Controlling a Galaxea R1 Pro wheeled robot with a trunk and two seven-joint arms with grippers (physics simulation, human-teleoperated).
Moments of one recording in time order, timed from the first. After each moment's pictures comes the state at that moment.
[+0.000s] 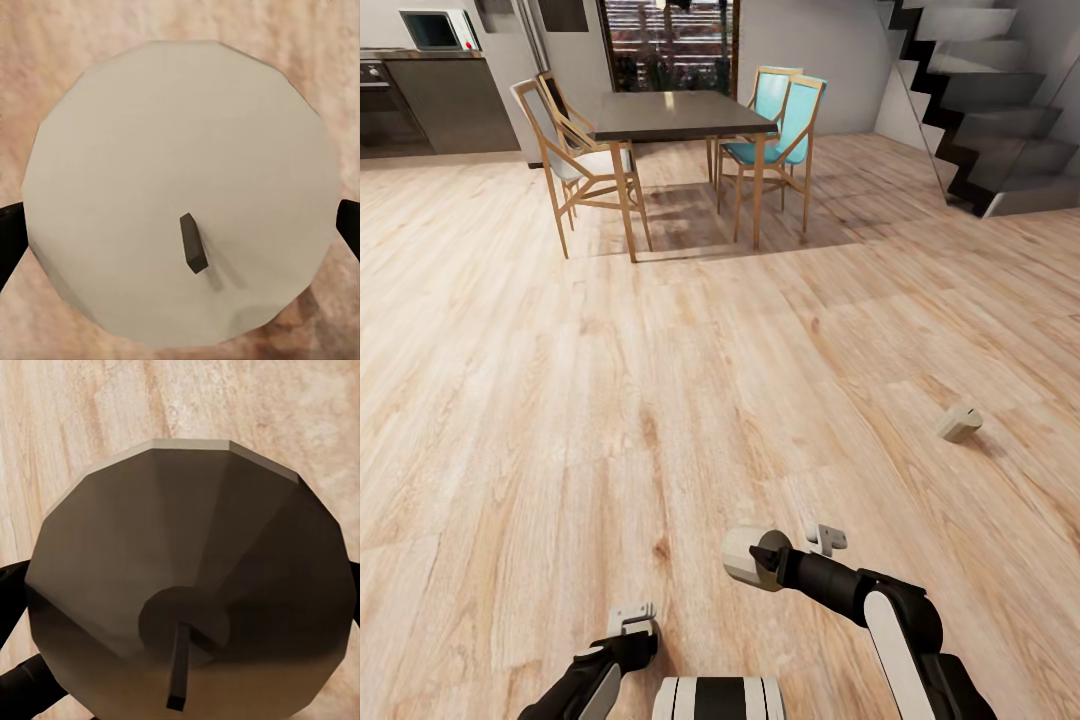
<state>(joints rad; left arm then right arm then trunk) -0.42 -0.07 -0.17 -0.52 0.31 0.23 0.17 -0.20 0.08 0.03 -1.57 -0.43 0.90 0.16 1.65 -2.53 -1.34</state>
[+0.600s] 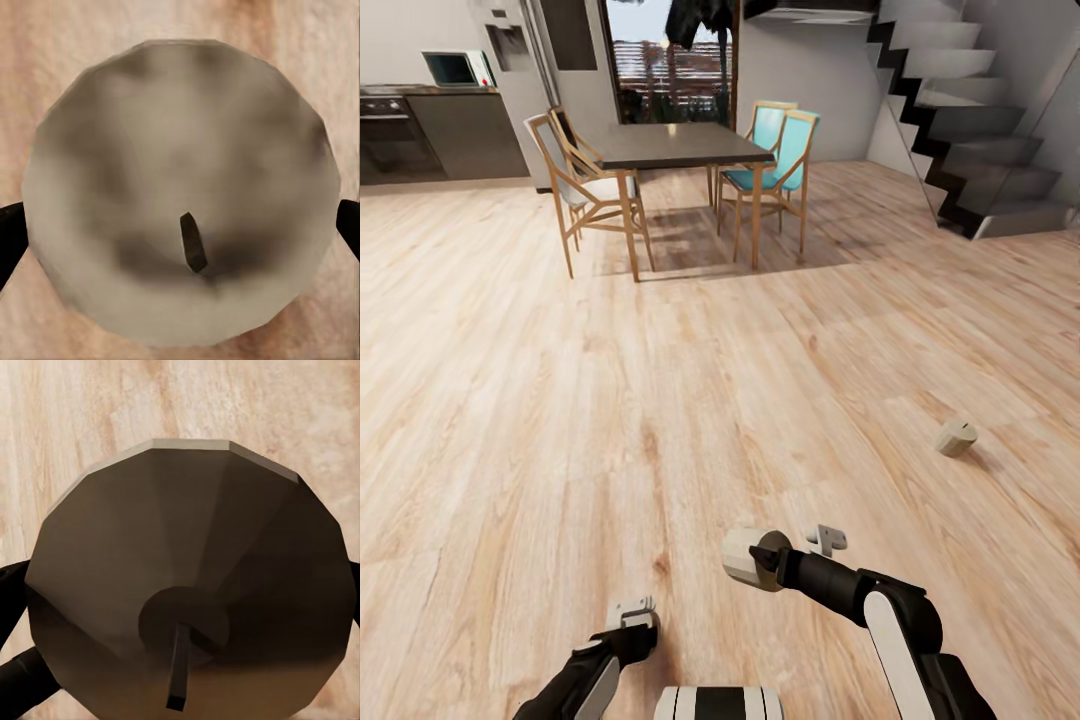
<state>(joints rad) -0.42 -0.07 -0.16 -0.55 0.30 0.24 0.16 -0.20 0.08 0.03 -1.57 -0.43 0.90 0.16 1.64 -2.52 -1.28</state>
